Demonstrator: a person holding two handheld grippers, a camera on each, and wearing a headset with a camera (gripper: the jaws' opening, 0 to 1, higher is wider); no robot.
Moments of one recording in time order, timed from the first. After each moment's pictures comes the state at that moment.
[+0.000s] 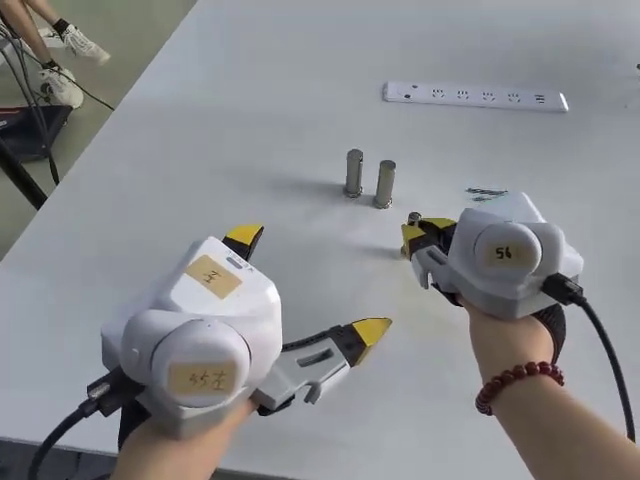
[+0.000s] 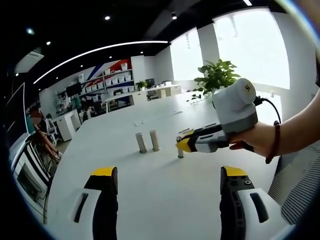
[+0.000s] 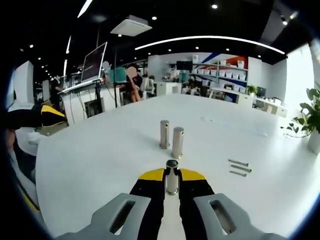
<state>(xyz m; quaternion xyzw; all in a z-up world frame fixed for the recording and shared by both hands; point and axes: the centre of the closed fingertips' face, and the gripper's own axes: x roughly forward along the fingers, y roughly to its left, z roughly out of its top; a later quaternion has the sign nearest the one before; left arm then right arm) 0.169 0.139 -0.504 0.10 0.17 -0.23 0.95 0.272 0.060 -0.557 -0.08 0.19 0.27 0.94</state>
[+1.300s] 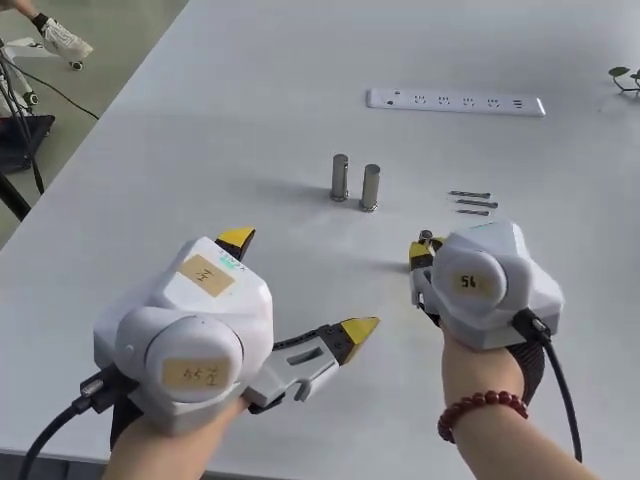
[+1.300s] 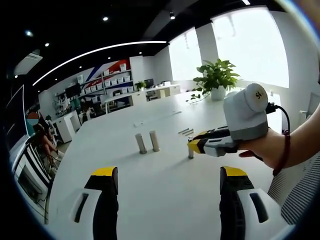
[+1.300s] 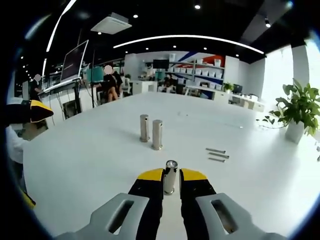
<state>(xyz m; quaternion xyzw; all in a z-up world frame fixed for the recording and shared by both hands) 0.169 0.140 -0.503 0.11 0.17 -0.24 0.95 0.262 0.029 -0.561 -0.08 0.19 0.15 0.97</state>
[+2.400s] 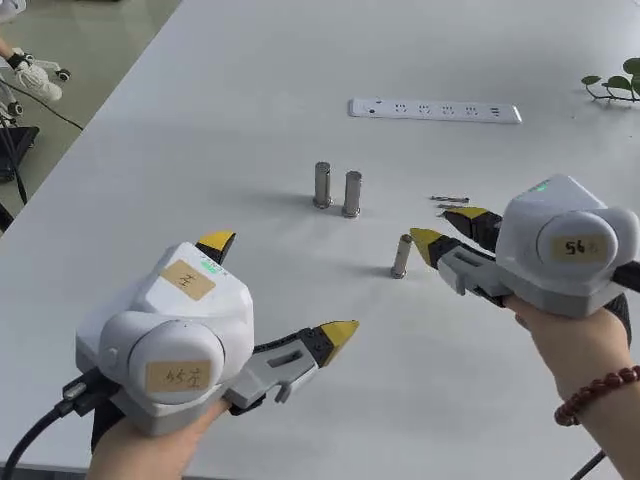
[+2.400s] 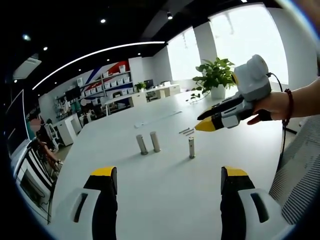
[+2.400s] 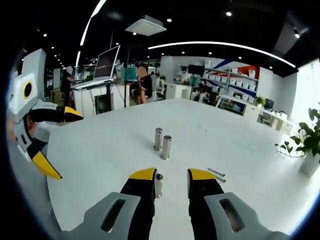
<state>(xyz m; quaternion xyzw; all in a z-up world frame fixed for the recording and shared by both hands) 0.168 0.140 -0.502 0.12 0.16 -0.24 0.95 0.260 0.010 -0.511 -0.13 0.17 0.31 0.93</state>
